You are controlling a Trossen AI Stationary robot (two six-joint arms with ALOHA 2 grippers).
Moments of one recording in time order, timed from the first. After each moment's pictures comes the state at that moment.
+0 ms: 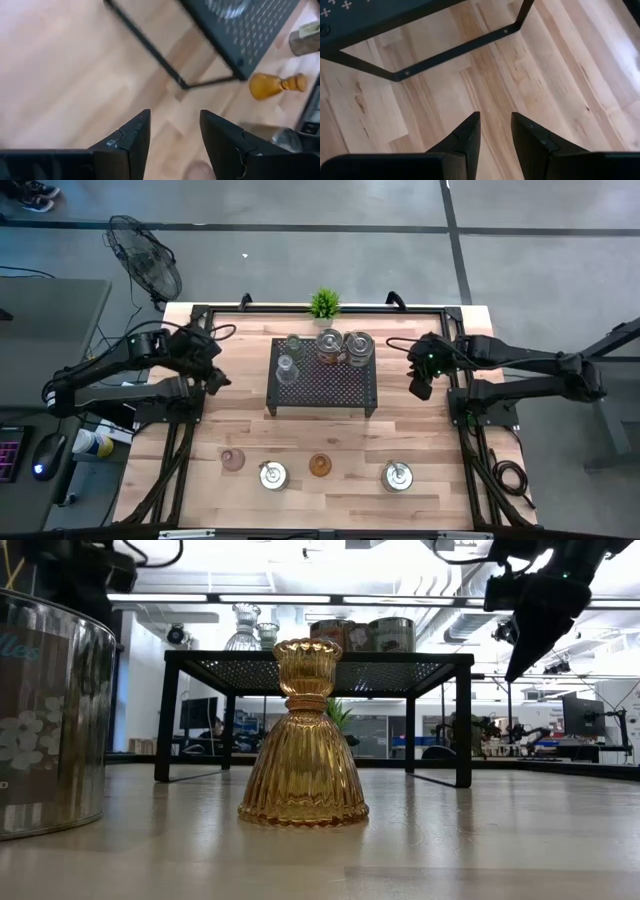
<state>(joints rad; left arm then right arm) 0.37 0.61 0.82 -1.14 0.19 -0.53 -0.26 0.90 0.77 -0.91 0.07 0.16</state>
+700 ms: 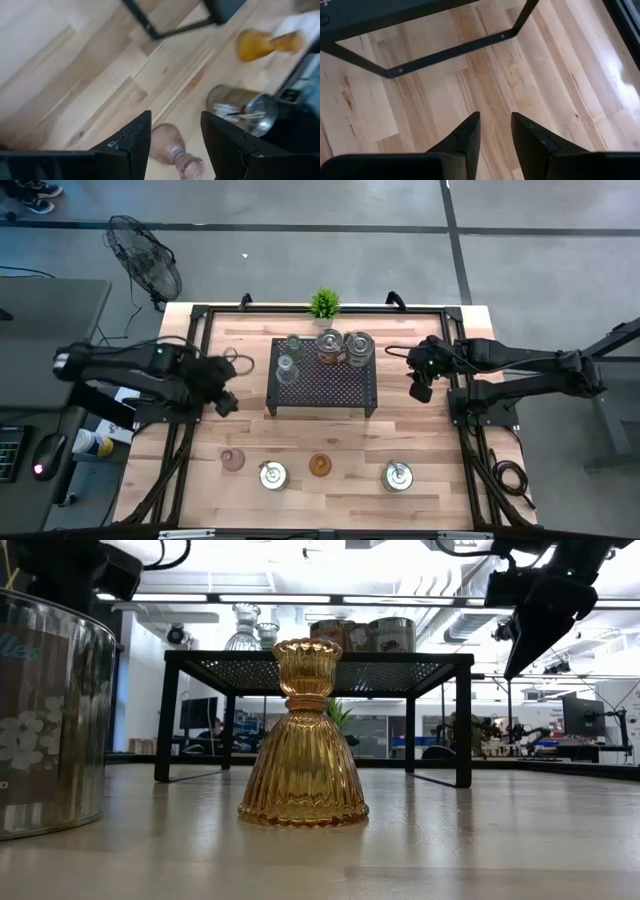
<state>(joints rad) -0.05 0.79 0.82 -1.06 0.18 -0.95 -0.18 0.90 0.77 -0.91 0.15 0.15</state>
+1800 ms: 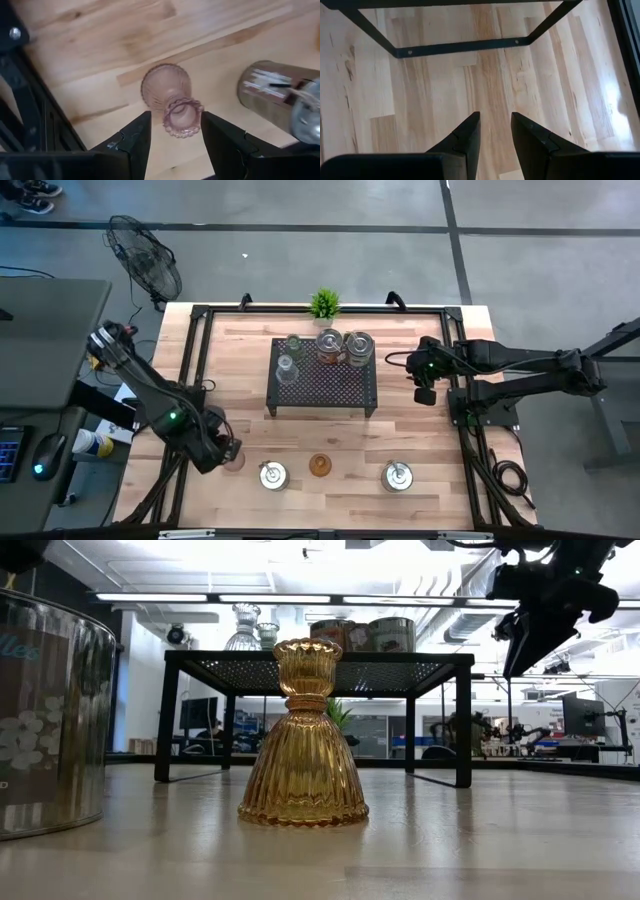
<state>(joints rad) -0.80 1.20 0.98 -1.13 -0.11 -2.05 -0.15 0.90 0.77 -0.91 0.14 -0.05</state>
